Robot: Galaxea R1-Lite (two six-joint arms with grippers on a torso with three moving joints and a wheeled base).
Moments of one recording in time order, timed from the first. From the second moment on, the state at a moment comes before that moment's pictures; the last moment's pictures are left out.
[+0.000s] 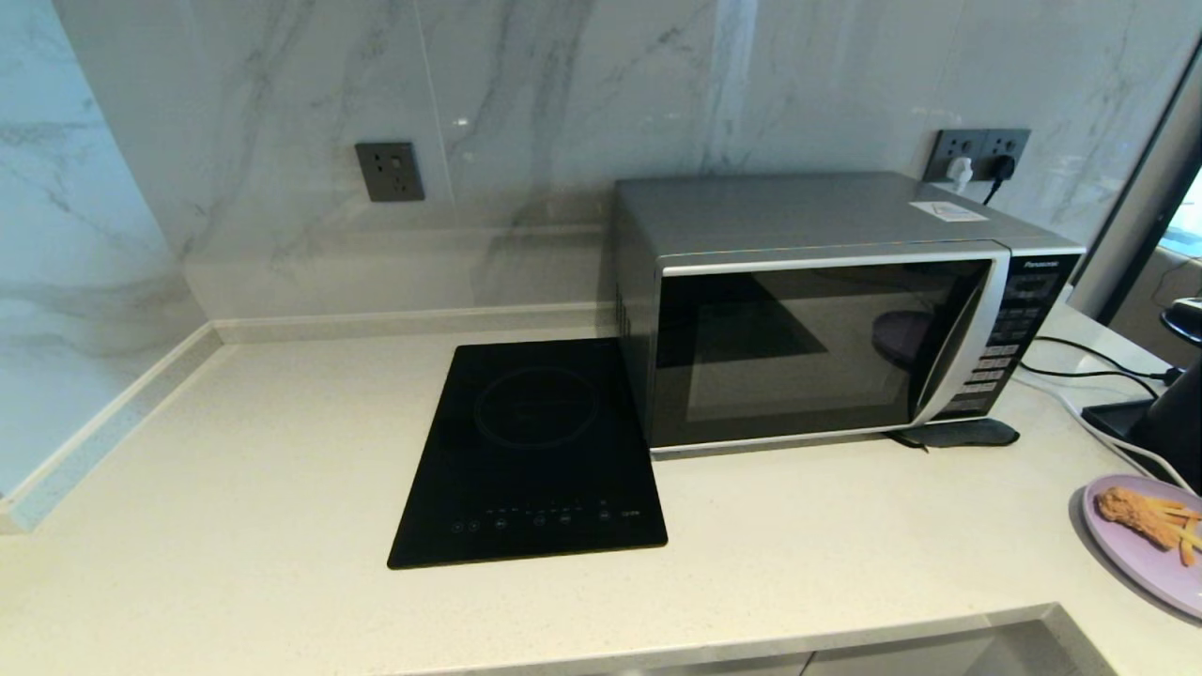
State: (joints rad) left arm 0.00 0.00 0.00 -0.01 0.02 -0.07; right arm 0.00 0.00 0.00 0.01 -0.04 0.11
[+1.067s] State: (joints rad) left arm 0.00 0.00 0.00 -0.01 0.02 -0.07; right arm 0.00 0.00 0.00 0.01 -0.04 0.11
